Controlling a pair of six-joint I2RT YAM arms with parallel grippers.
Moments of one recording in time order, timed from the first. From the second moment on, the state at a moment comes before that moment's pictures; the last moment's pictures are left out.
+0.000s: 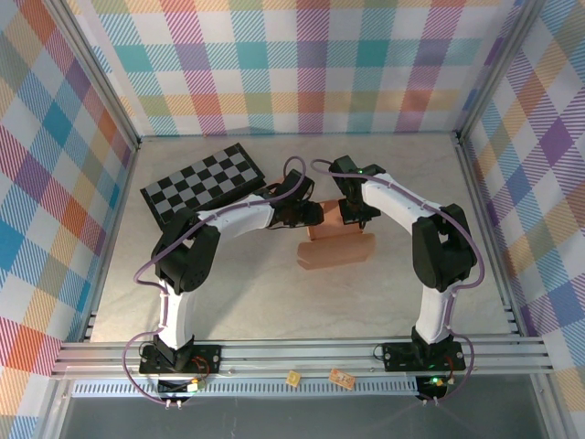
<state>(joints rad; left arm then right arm) -0.68 2.00 1.44 -0.38 0.12 -0.68 0.49 1.89 1.47 -0.98 0.30 0.34</state>
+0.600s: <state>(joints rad) -0.68 2.05 1.47 -0.41 0.02 -0.68 0.49 1.89 1.47 -0.98 0.28 0.34</state>
